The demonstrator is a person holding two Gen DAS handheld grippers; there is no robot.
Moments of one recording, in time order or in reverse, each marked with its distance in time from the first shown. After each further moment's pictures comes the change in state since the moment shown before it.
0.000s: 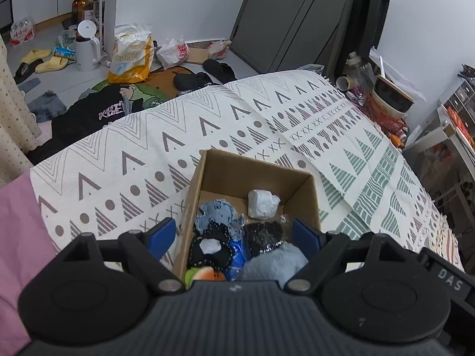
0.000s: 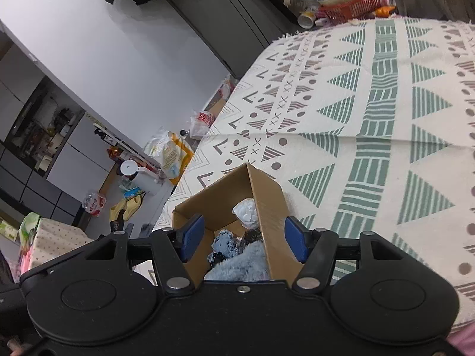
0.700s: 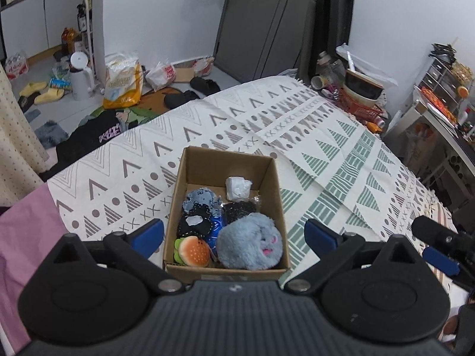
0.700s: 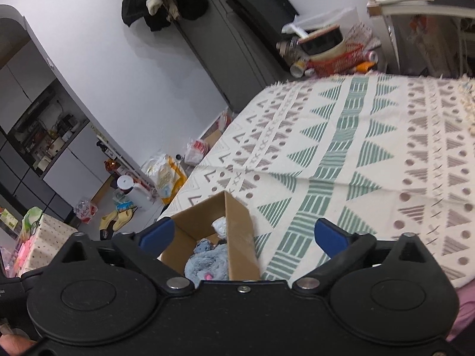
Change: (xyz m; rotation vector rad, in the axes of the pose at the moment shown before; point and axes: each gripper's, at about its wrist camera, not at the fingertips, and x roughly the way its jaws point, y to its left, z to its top) left arm -0.078 -0.043 -0.042 0.117 -0.069 0.011; right arm -0.111 -0.020 -0.001 -0.108 -0.145 -0.042
